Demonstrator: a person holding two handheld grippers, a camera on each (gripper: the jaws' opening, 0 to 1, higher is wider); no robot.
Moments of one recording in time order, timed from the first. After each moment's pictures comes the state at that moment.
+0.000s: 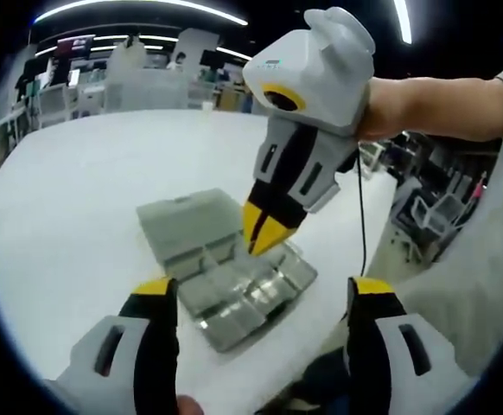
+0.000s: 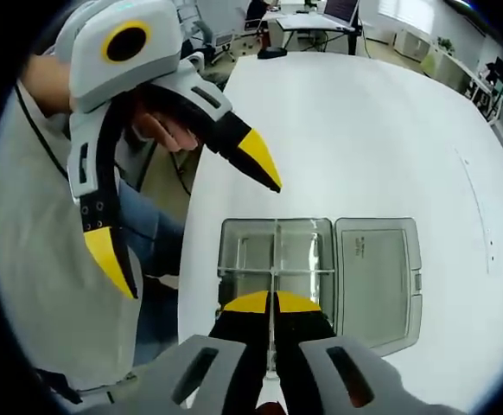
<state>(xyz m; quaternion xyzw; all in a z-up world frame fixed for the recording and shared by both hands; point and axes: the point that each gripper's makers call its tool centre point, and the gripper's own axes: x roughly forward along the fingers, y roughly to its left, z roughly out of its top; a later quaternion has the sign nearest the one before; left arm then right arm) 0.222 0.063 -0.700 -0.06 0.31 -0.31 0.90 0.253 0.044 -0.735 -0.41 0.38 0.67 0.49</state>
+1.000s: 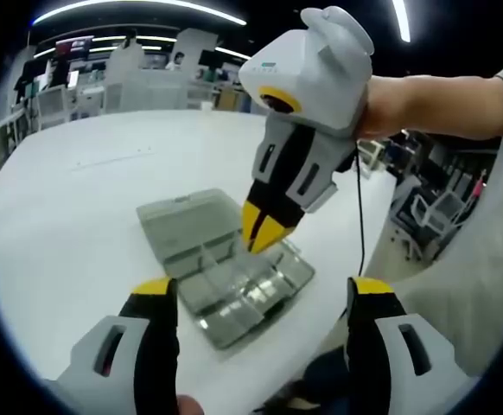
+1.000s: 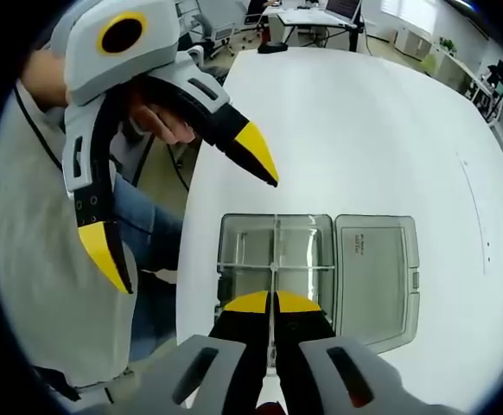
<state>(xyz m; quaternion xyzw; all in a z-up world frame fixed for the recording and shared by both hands) 0.219 0.063 -0.698 -0.06 0.31 -0.31 0.90 0.253 0.041 -0.736 -0.42 0.38 0.66 0.49</state>
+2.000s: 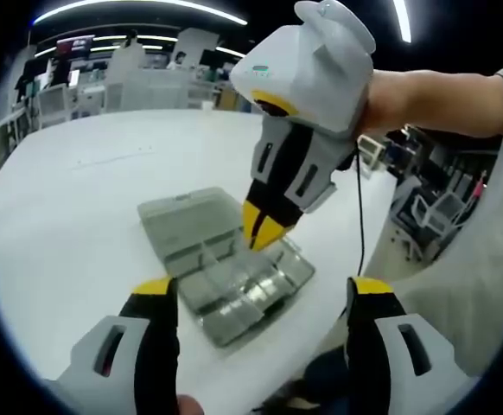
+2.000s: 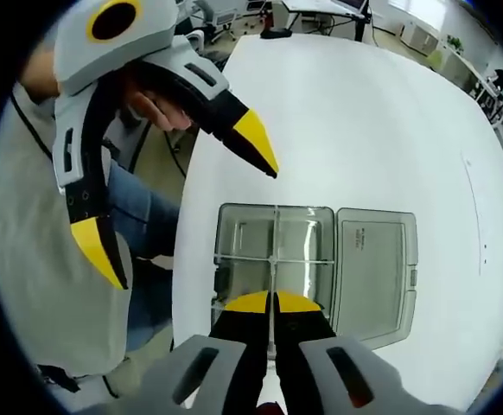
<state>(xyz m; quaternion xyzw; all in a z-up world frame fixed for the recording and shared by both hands) 0.217 0.063 -0.700 -0.06 0.31 -0.31 0.90 0.252 0.036 -0.738 -0.47 0.39 0.64 0.47</state>
